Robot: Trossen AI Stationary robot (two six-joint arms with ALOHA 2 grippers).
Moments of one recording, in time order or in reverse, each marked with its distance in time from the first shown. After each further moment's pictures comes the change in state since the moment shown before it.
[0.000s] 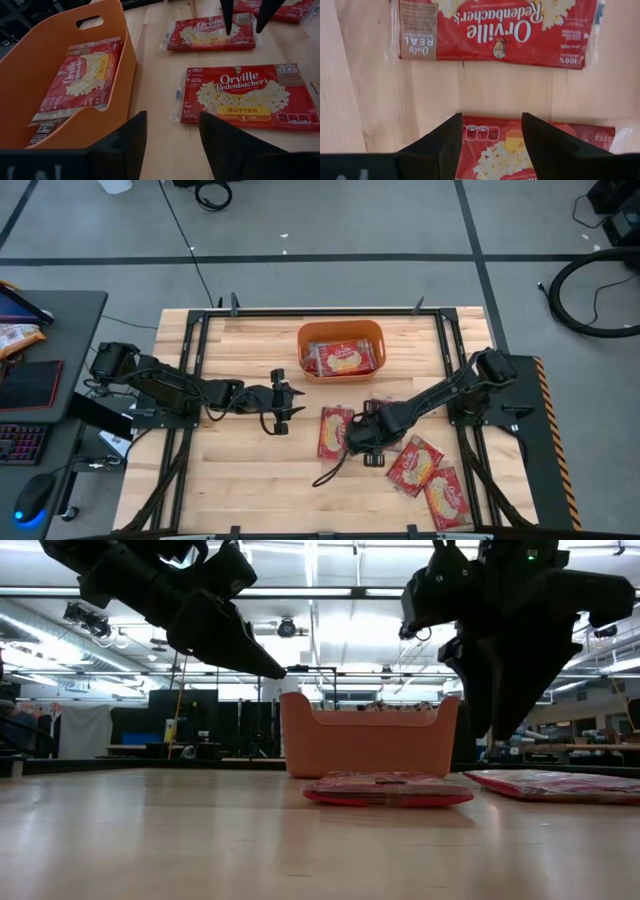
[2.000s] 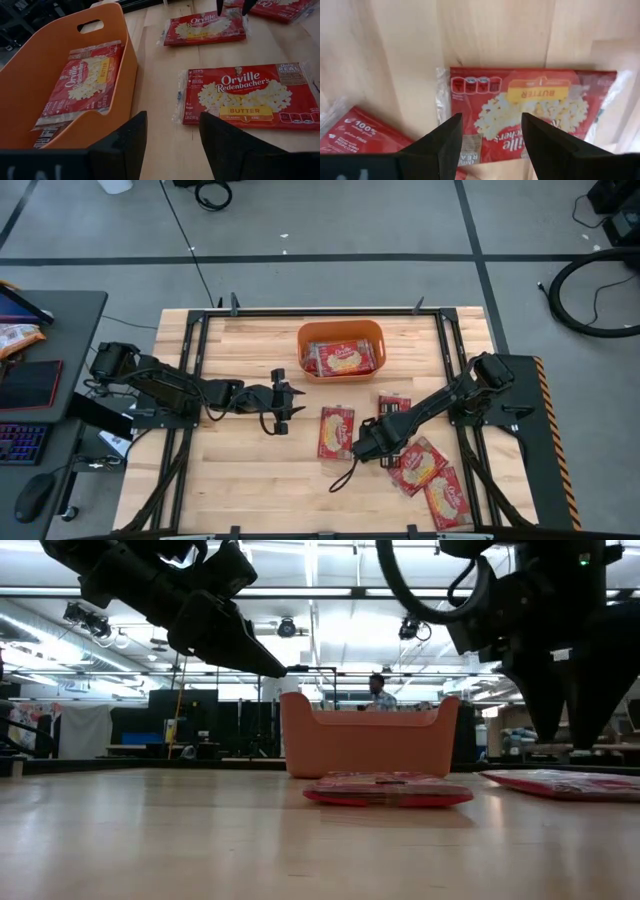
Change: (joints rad) left arm 0.001 0.000 0.000 0.008 0.000 0.027; right arm 0.059 0.035 0.014 -0.277 -0.022 0.102
